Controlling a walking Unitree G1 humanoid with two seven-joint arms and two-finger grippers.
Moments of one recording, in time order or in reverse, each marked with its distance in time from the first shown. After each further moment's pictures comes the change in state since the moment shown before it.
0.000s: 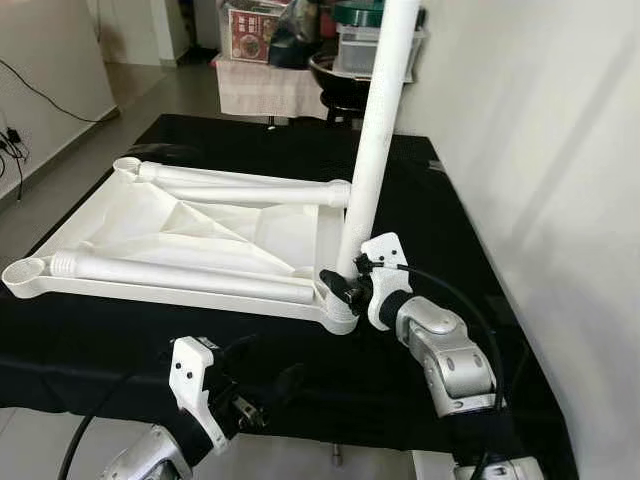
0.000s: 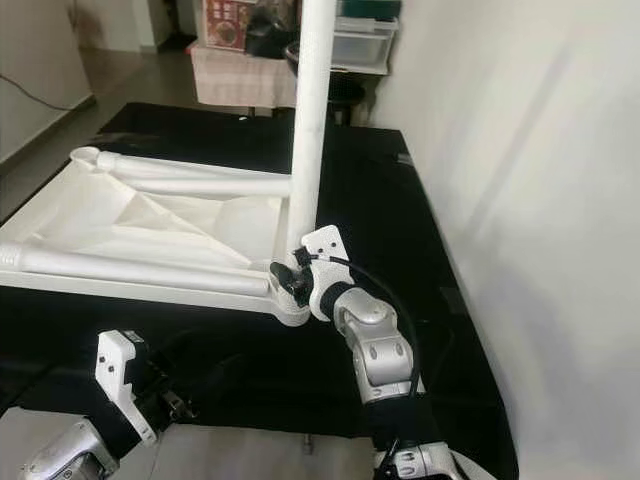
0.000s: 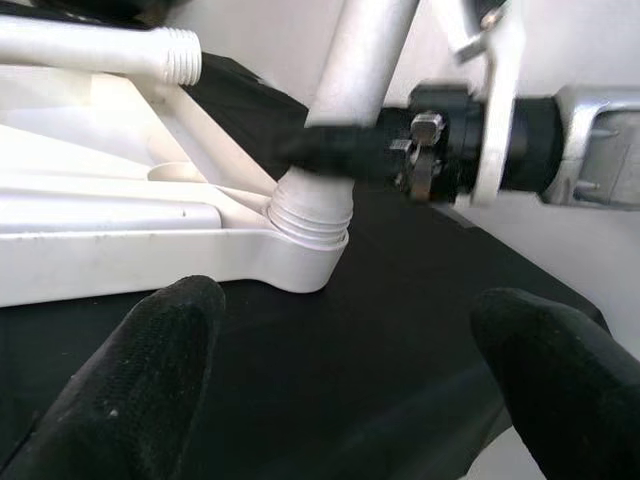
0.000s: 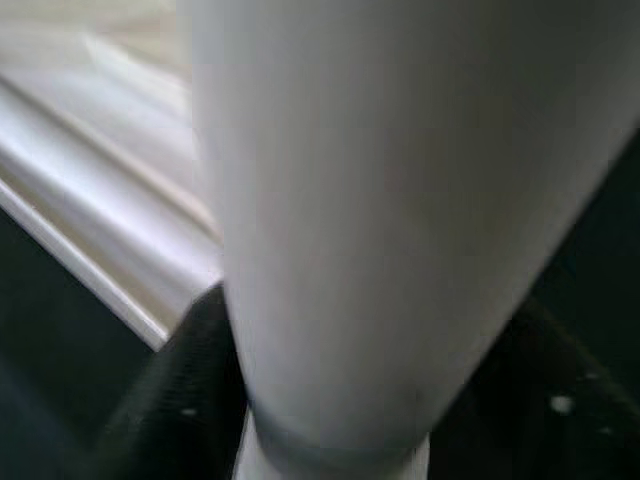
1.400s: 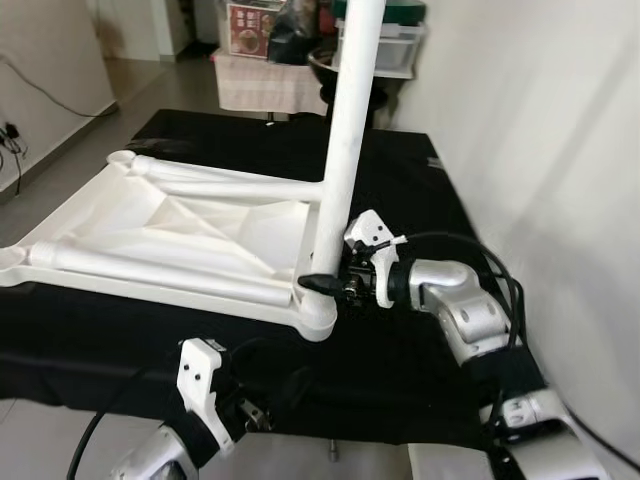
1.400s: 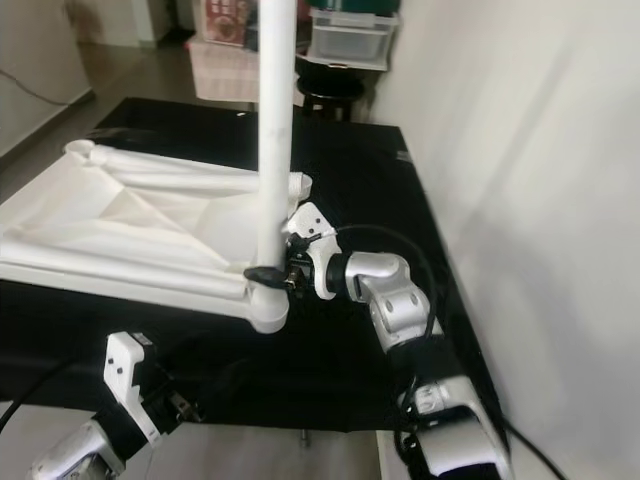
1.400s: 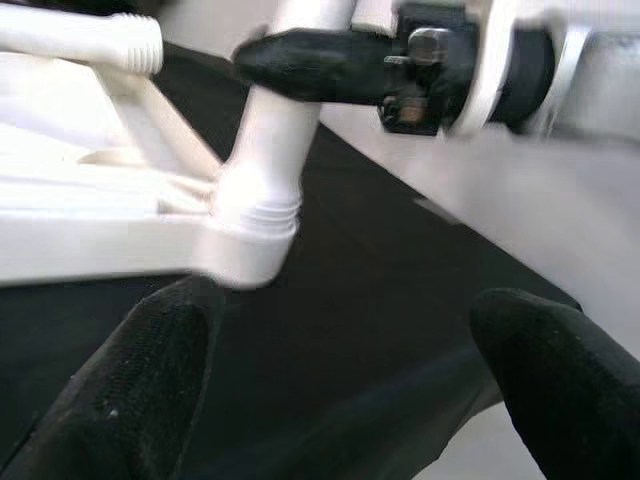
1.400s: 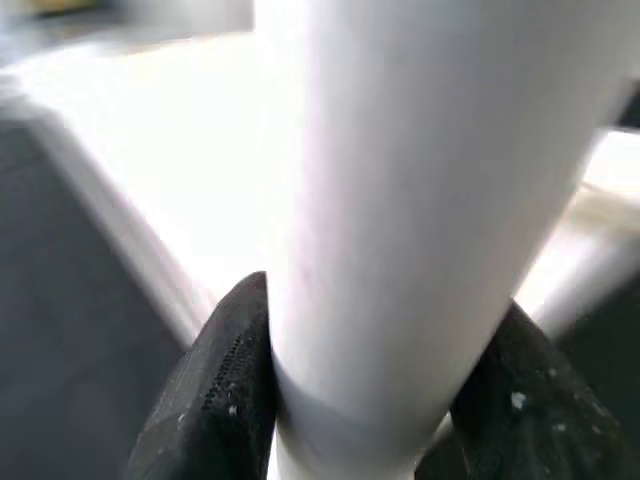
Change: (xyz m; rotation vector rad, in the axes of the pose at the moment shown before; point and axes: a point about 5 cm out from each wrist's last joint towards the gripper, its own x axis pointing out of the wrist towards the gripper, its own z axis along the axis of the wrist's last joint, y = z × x) left arm -0.001 -0.006 -0.006 -0.017 0.016 -0.021; right arm -0.007 -0.009 0.005 0.010 -0.081 -0.008
